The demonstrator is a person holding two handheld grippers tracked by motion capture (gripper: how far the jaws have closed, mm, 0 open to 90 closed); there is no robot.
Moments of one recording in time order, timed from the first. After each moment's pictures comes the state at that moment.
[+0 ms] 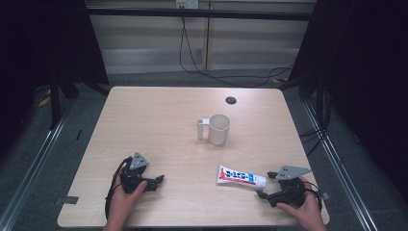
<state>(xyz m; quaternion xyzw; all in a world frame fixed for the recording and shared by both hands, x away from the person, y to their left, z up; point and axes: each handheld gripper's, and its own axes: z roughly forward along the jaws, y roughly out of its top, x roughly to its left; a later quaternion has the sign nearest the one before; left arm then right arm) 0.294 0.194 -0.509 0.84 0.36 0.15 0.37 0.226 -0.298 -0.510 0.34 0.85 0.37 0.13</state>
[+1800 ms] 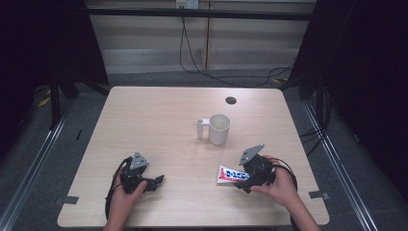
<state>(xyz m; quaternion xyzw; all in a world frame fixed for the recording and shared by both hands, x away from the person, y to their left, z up) 0.294 0.194 -0.509 0.84 0.36 0.15 0.36 0.282 -0.206 -0.469 0.26 0.93 0.24 0.08</state>
